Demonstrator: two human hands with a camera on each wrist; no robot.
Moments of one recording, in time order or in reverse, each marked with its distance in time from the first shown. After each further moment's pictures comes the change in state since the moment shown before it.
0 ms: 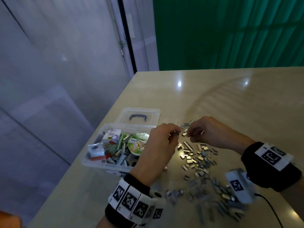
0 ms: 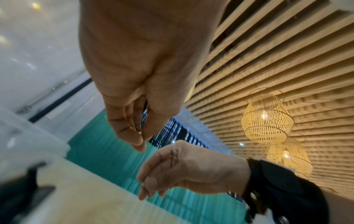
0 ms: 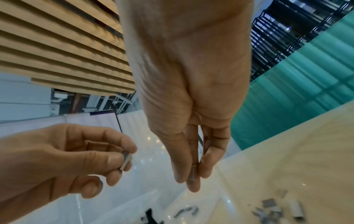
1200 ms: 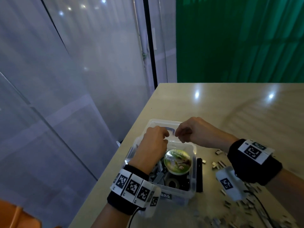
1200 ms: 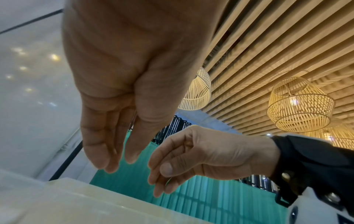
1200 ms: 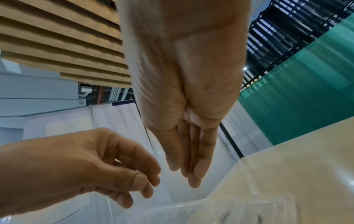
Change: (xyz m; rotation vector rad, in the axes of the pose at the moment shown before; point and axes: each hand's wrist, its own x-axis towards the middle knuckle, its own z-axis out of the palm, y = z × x) left_hand 0.030 -0.084 -0.116 0.334 -0.037 -0.229; right_hand 0.109 -0.116 0.032 0.038 -0.024 -0.176
